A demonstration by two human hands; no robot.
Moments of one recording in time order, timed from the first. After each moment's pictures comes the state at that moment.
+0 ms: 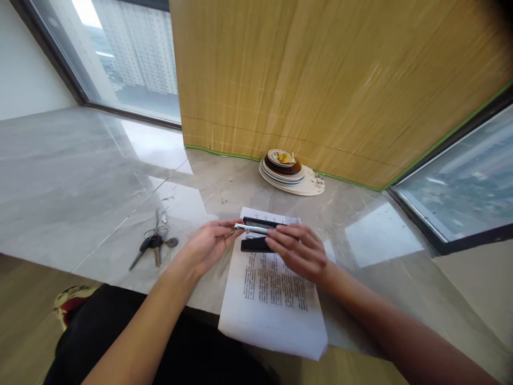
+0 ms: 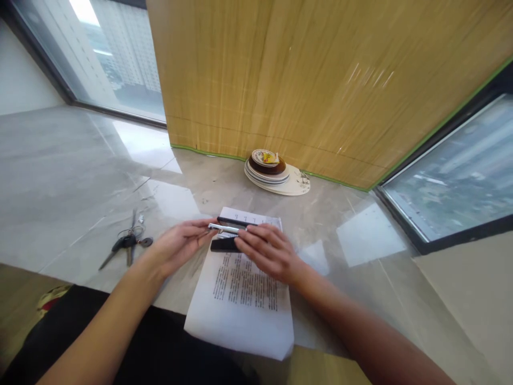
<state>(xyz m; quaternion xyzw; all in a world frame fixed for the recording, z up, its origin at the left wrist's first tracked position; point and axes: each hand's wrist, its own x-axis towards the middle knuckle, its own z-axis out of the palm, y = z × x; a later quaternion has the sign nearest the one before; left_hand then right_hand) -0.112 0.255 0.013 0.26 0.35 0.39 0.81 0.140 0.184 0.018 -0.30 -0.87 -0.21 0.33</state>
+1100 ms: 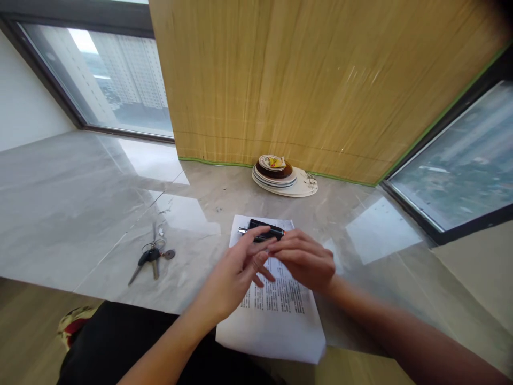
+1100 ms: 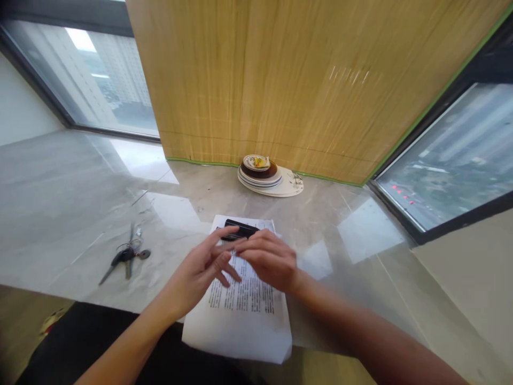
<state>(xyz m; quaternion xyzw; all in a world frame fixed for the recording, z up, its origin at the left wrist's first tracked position) -0.084 0.198 0.045 0.65 0.32 0.31 0.62 0.132 0.179 0.021 -0.32 -0.78 -0.03 0.54</state>
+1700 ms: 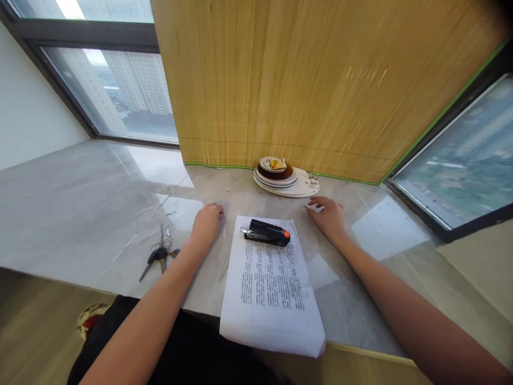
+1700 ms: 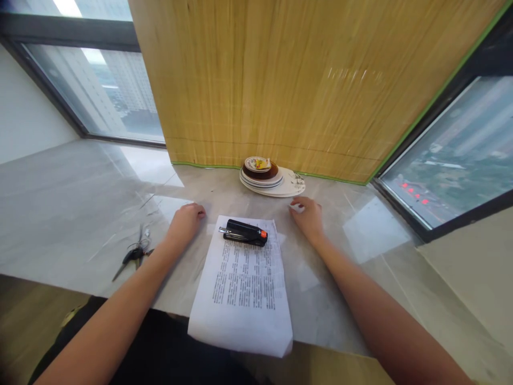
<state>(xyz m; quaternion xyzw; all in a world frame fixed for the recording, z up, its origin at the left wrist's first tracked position) -0.116 0.337 -0.003 0.77 0.51 0.31 0.21 0.265 0.258 -0.017 -0.72 -0.55 -0.01 0.42</state>
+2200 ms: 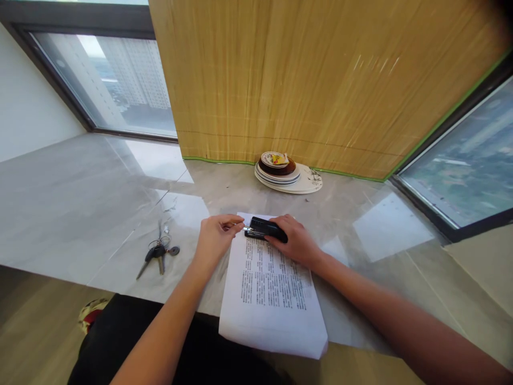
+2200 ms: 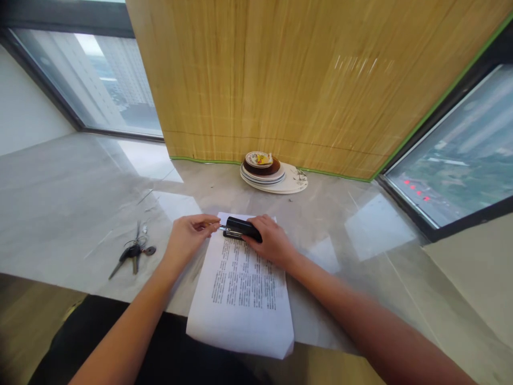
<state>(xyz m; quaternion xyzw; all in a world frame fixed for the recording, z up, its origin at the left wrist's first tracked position) -0.092 0.269 0.013 0.67 0.48 0.39 0.42 0.152 0.215 -0.016 -0.53 -0.78 0.04 0.32</state>
